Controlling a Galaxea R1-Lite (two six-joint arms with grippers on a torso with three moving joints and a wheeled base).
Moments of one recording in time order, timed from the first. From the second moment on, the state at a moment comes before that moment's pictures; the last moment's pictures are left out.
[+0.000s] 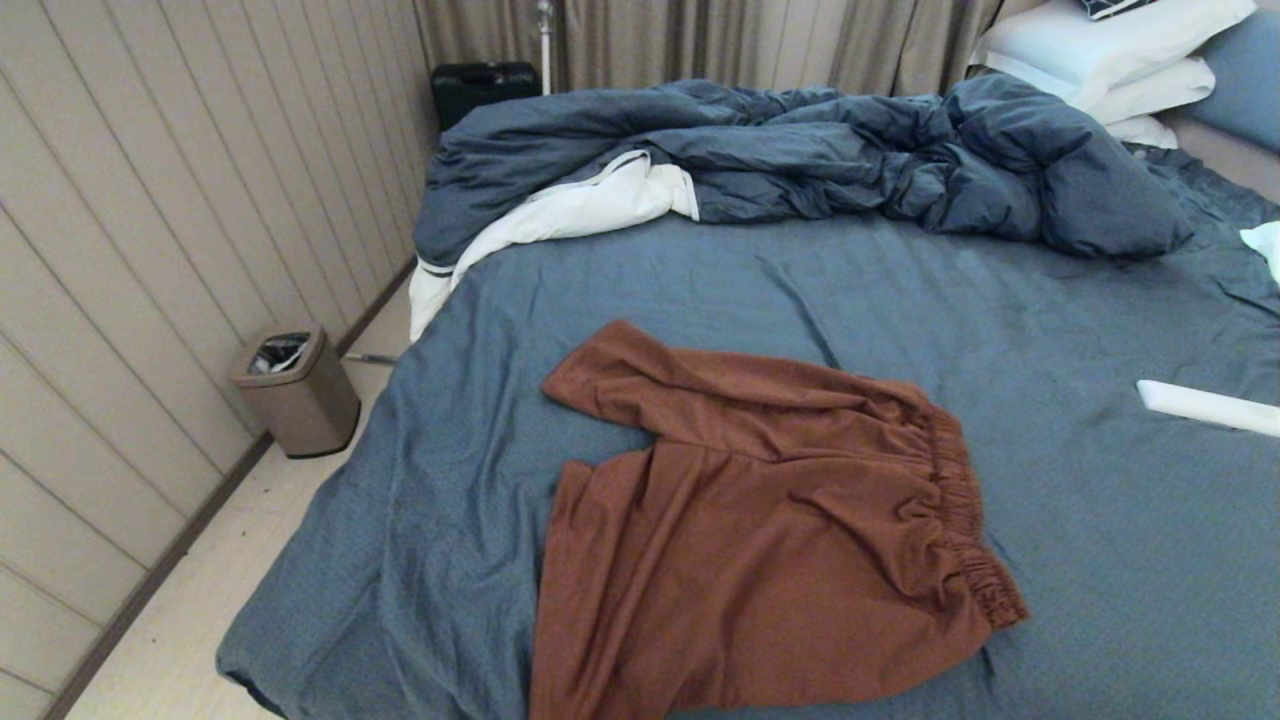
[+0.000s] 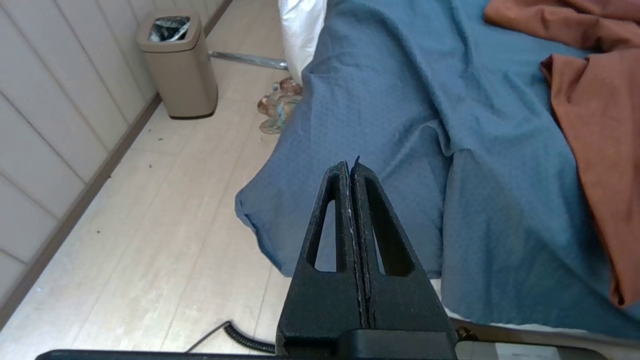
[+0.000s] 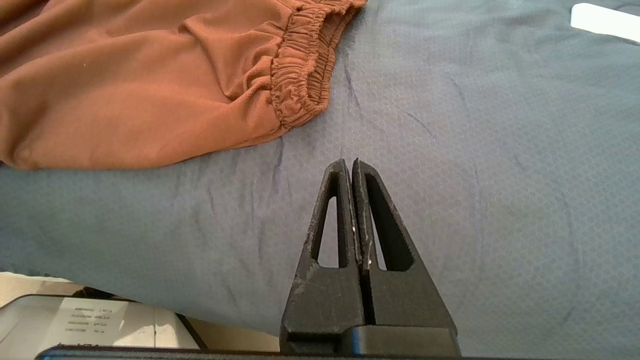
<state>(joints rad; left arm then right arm) 0.00 0.00 -0.06 0.13 0.02 -0.04 -0.01 0.00 -0.07 0.16 0.02 -0.06</state>
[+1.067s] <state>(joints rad) 0.00 0.88 -1.03 0.47 -0.20 -0.13 0.06 0.88 -0.88 0.34 0.03 0.05</state>
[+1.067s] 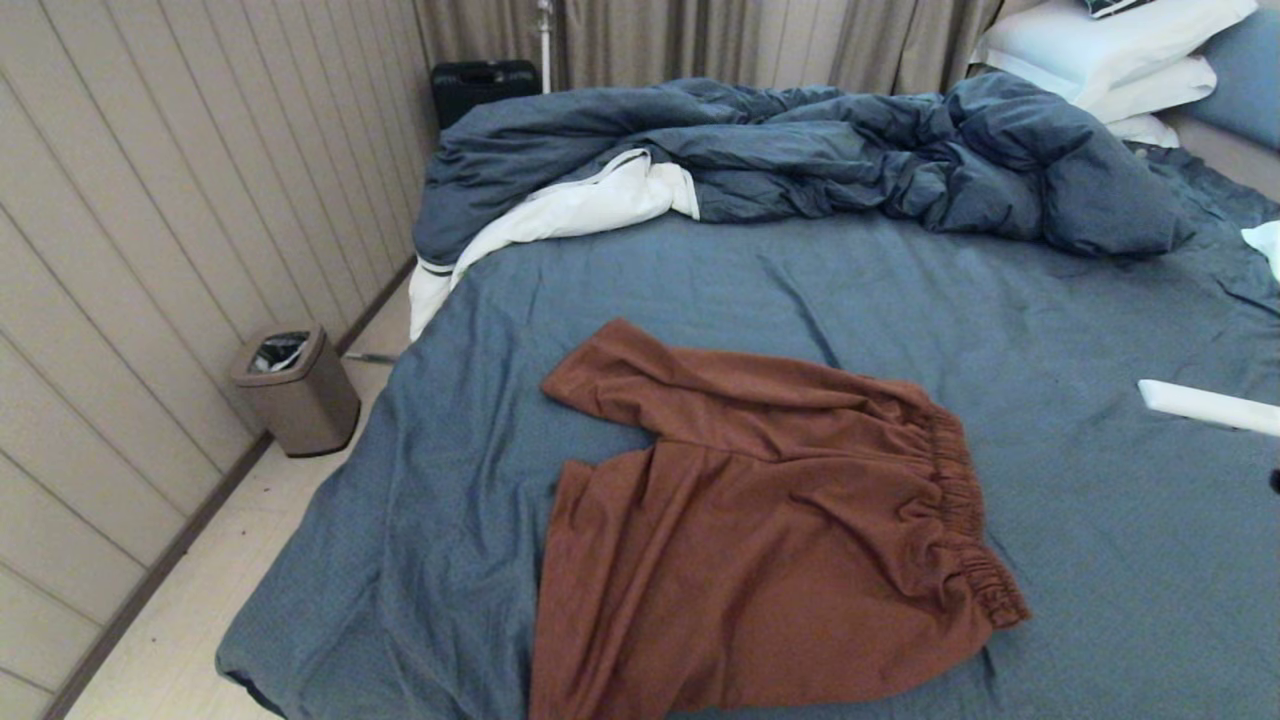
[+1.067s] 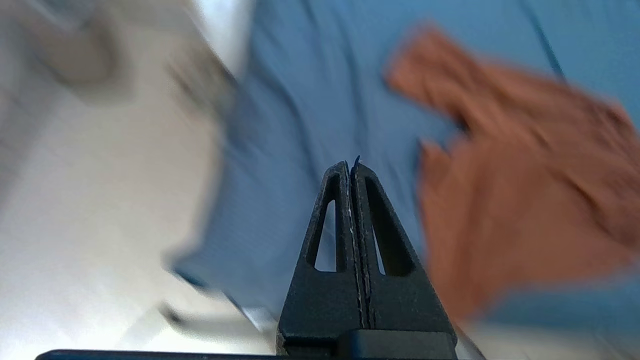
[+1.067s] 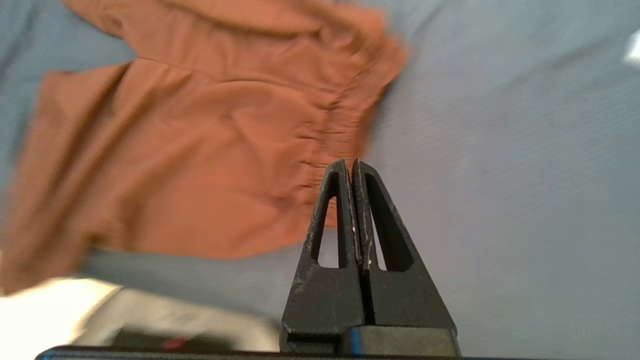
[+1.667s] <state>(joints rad) -0.24 1.49 -1.24 0.64 -0.35 -0.26 0.04 1.49 -1.14 0.54 0.15 0.24</state>
